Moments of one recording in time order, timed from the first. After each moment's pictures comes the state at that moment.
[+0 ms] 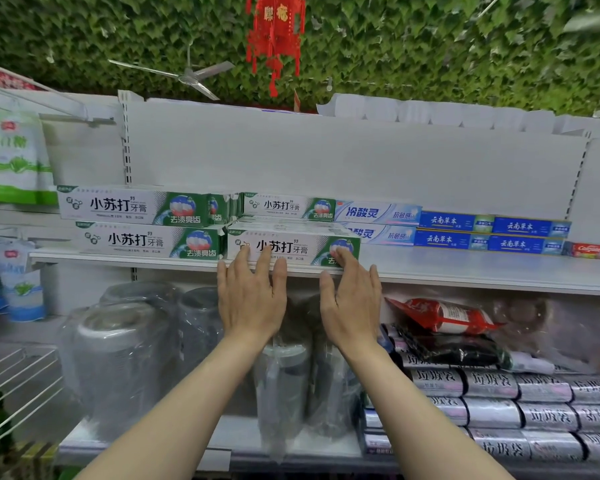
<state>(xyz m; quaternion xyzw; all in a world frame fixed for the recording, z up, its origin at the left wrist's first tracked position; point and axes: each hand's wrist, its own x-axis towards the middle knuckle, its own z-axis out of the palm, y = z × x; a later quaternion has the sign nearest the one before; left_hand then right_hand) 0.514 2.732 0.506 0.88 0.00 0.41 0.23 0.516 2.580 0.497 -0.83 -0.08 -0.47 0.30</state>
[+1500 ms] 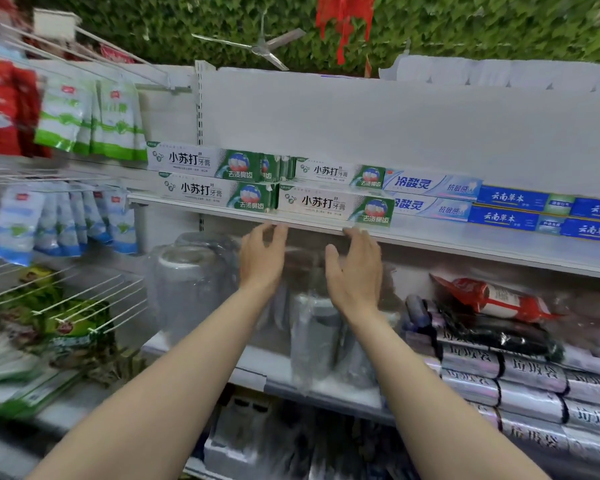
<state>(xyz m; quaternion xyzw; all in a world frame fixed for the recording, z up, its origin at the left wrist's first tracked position) 0.475 2.757 0.494 0.75 0.10 0.34 0.56 0.487 2.607 0.483 -0.83 -0.14 -0.36 0.40</state>
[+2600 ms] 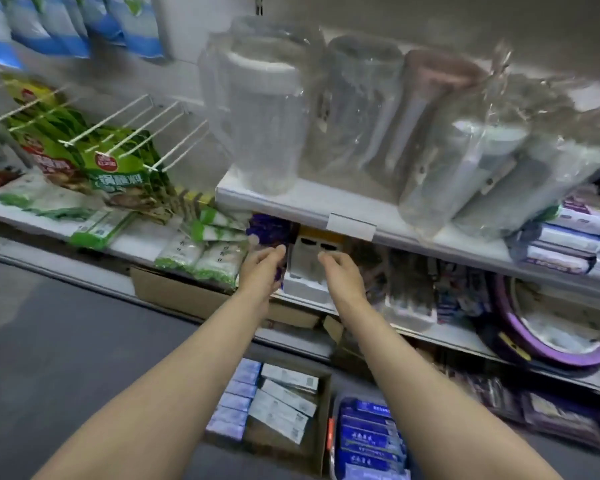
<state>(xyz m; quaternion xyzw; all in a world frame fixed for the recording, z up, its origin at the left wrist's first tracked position) 0.413 2.943 0.191 0.56 0.33 -0.02 0.76 0.432 2.805 0.199 -0.82 0.12 0.12 0.55</state>
